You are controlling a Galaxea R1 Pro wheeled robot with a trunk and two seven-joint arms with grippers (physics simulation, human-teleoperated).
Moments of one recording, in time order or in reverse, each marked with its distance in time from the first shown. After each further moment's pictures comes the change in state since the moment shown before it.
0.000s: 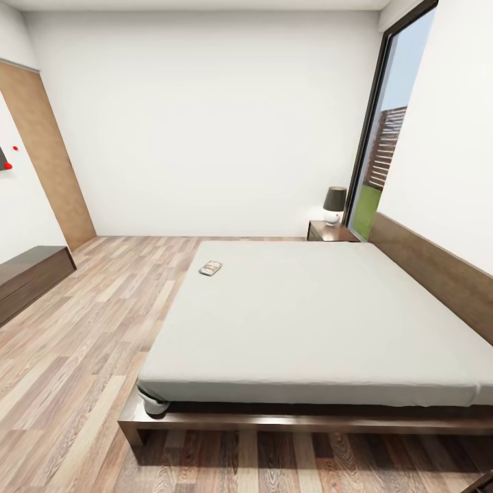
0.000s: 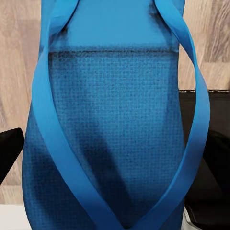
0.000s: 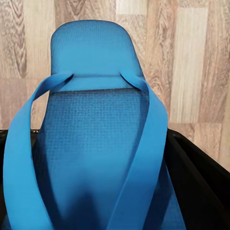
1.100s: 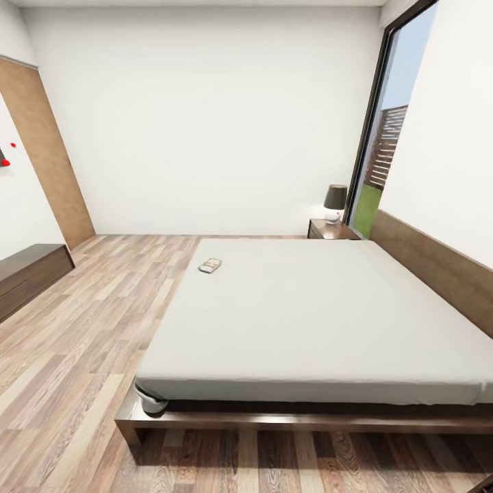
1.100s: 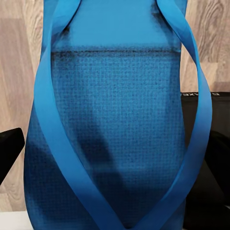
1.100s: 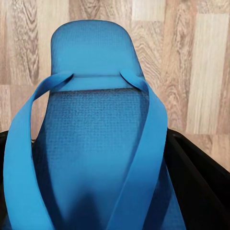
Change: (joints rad) left arm -0.031 0.000 0.000 0.000 0.002 0.064 -0.067; right arm 0.000 0.037 0.004 -0.009 0.007 -0.010 0.000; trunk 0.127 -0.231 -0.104
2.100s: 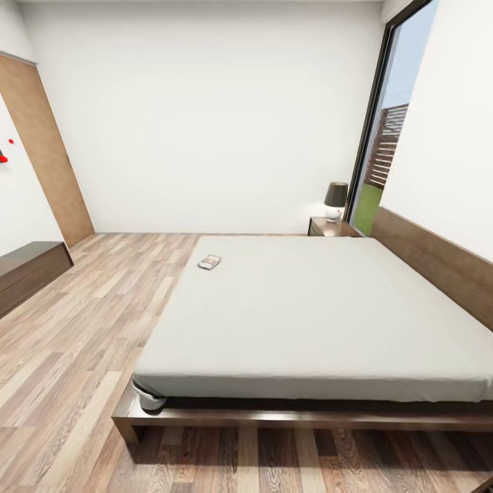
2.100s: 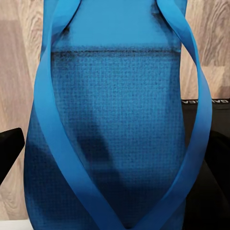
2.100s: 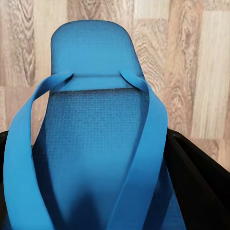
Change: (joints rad) left arm 0.000 0.000 0.000 0.000 -0.001 0.000 0.002; right arm 0.000 0.002 0.001 0.001 0.000 -0.002 0.001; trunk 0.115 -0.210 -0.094
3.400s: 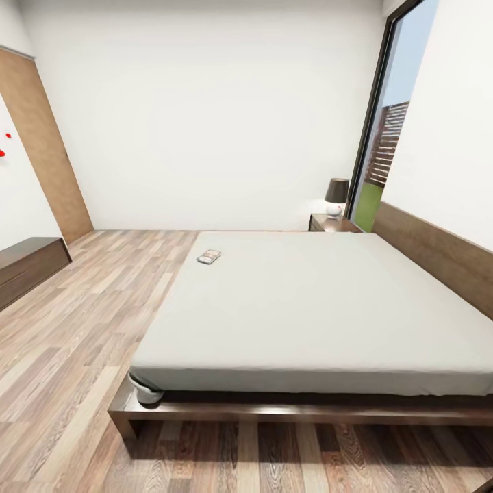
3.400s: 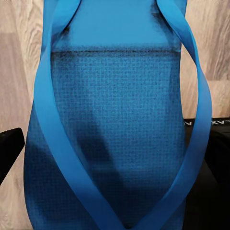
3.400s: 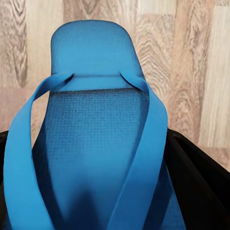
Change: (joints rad) left arm -0.013 0.007 0.000 -0.002 -0.004 -0.016 0.002; right arm 0.000 0.000 0.011 -0.003 0.000 -0.001 0.001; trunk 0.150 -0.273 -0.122
